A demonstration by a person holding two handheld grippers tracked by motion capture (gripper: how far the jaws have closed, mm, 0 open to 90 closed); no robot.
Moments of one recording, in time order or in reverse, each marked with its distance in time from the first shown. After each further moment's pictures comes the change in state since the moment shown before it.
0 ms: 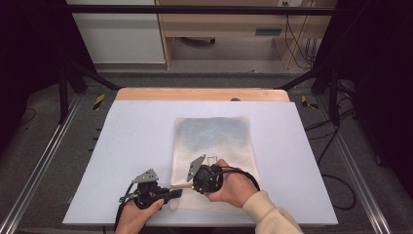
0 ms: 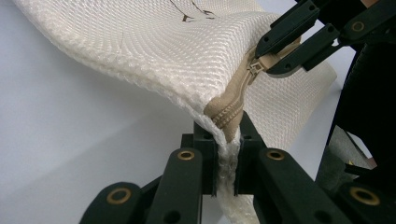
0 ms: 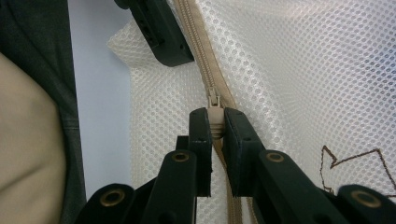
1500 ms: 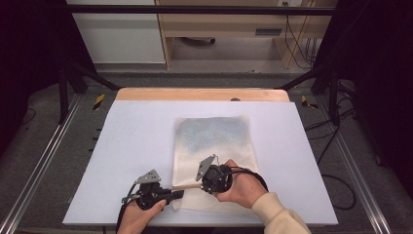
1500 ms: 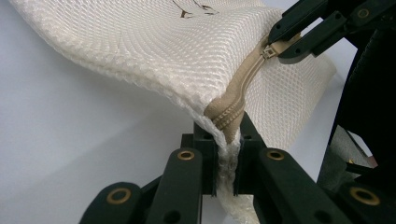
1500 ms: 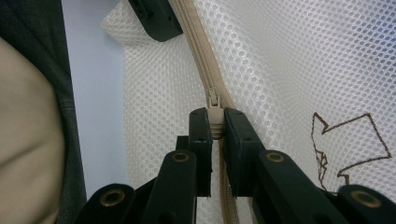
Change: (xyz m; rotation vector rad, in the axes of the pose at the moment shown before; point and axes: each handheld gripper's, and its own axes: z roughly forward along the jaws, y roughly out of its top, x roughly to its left) left arm -0.001 -0.002 0.006 0.007 0.001 0.000; right arm -0.004 -0.021 -0.010 0.015 -0.008 0.028
